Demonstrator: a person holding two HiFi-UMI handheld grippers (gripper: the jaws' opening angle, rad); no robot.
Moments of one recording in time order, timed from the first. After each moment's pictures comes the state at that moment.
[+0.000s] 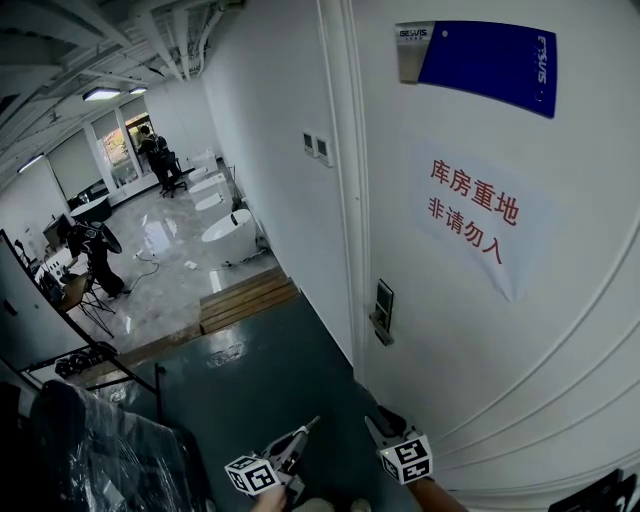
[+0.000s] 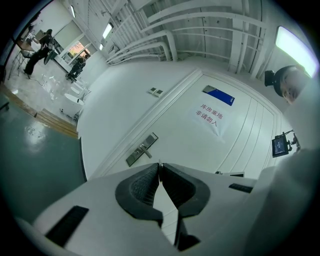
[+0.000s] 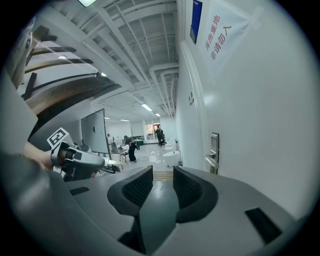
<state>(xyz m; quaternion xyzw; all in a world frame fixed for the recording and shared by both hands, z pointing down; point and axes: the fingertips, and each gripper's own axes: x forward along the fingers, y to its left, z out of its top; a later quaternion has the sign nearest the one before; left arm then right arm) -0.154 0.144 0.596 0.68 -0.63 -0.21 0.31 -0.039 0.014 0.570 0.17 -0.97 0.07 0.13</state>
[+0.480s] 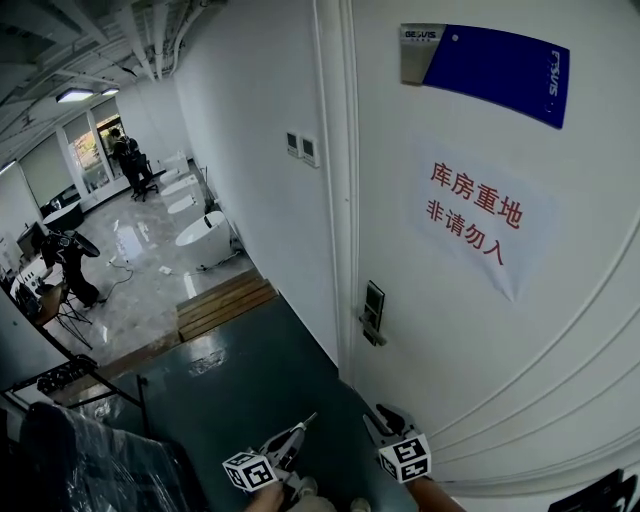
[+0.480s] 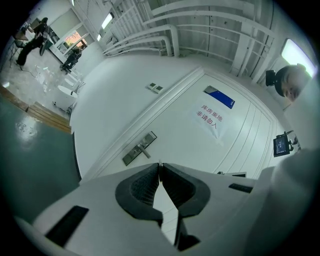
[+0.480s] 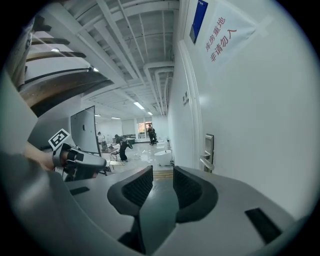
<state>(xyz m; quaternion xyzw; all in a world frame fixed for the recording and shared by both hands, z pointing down) -0.183 0.123 0.596 0.71 -0.58 -0.21 0.33 -0.055 0.009 0.565 0.22 -0.96 0.06 0.14</state>
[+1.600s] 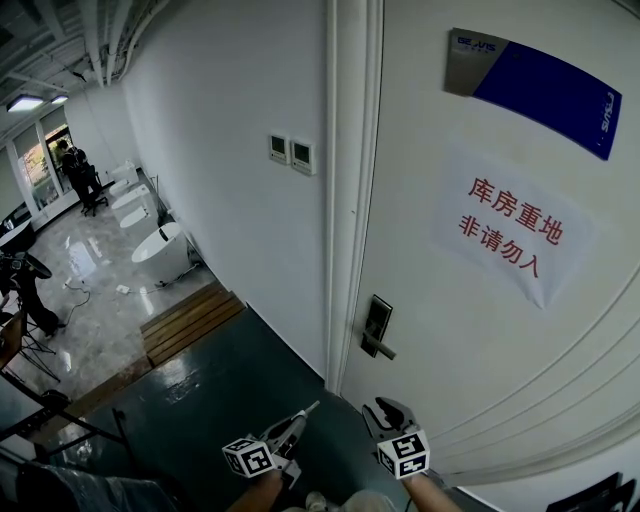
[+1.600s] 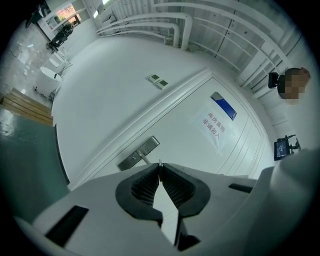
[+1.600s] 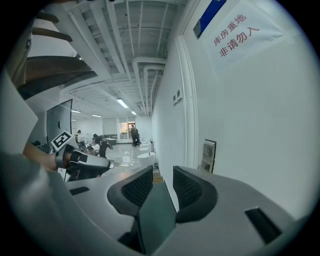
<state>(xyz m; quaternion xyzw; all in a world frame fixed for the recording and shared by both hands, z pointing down) -0.296 0.032 0.596 0.77 -0.49 -0.20 0.36 -0.153 -0.040 0.562 0.33 -0.93 0.05 0.14</state>
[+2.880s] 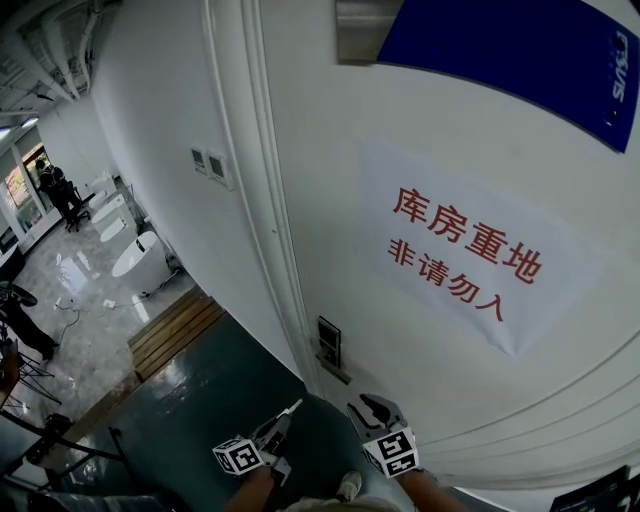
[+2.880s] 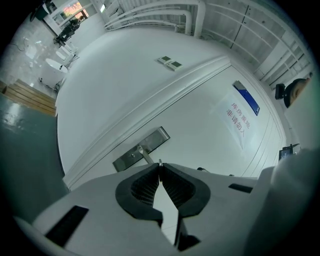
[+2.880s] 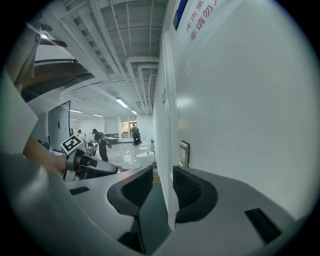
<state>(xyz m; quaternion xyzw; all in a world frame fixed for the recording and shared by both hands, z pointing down) -0.242 -0.092 0.629 0.74 -0.50 -0.19 0.41 -0.089 -0.151 0.558 0.31 -0.94 0.06 0.15</state>
